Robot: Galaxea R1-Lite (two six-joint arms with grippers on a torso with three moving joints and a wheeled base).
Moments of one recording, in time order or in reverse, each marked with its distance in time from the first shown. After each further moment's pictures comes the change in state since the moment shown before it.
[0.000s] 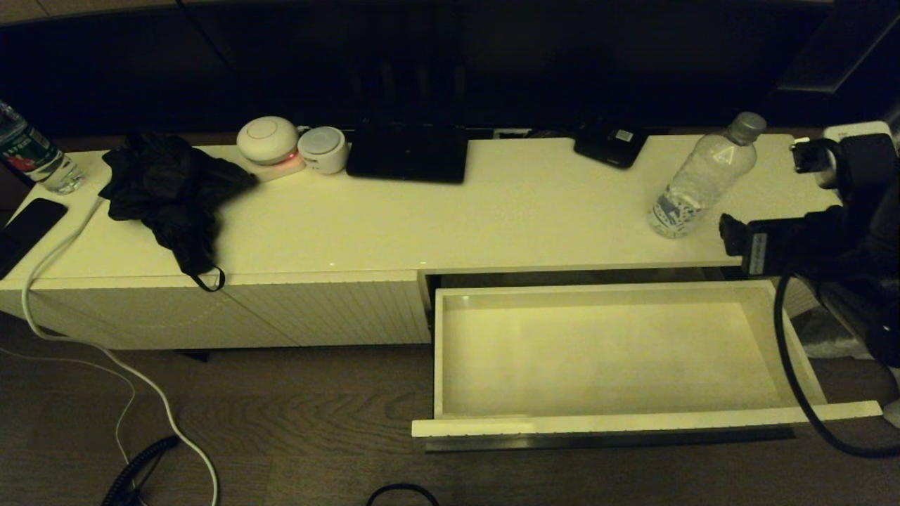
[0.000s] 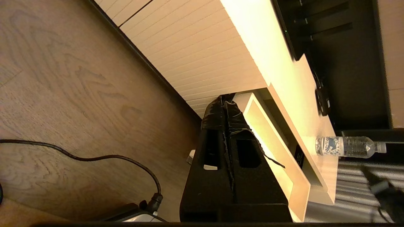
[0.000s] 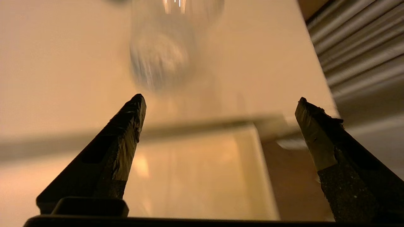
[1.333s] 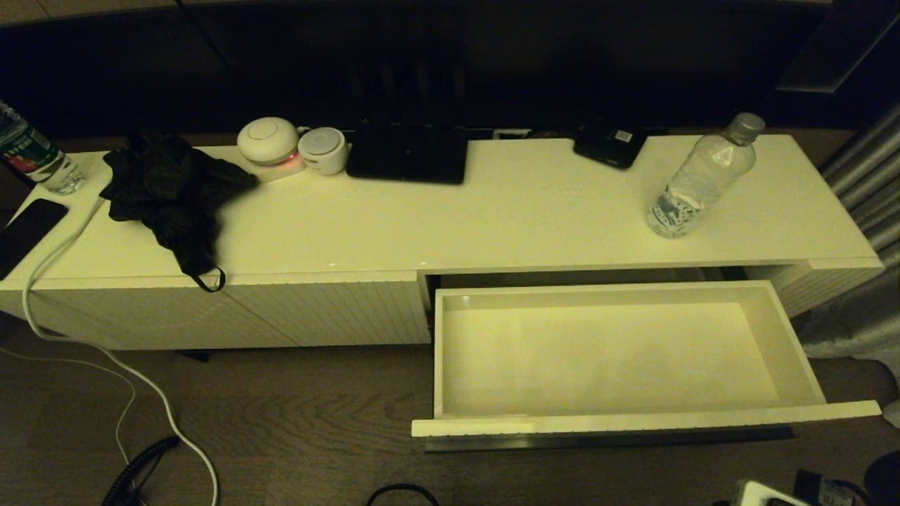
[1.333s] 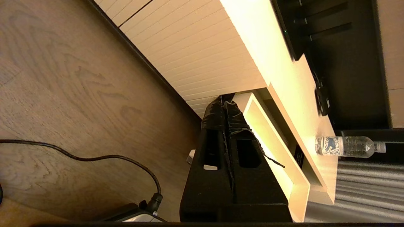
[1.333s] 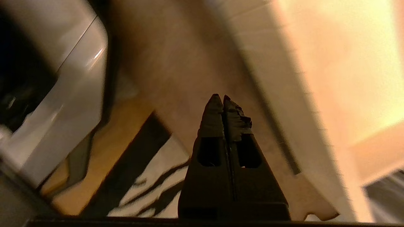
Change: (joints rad) left arm 0.000 0.000 0.000 0.000 0.000 0.000; right arm 0.346 -0.217 0.546 0.372 0.426 -0.363
